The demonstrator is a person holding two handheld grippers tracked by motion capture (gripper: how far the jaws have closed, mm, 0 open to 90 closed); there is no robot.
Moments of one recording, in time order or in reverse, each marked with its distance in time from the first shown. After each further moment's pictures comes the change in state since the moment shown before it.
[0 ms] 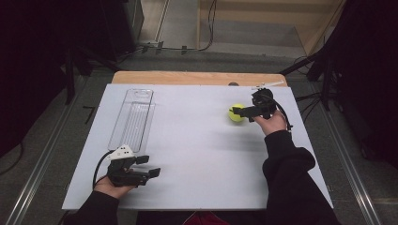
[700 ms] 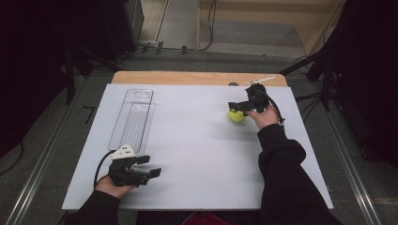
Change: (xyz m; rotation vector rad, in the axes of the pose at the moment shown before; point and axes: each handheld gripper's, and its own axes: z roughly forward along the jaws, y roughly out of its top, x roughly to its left) left arm 0.001 0.000 0.004 0.011 0.008 0.000; right arm -0.010 0.016 0.032 0.012 -0.025 0.008
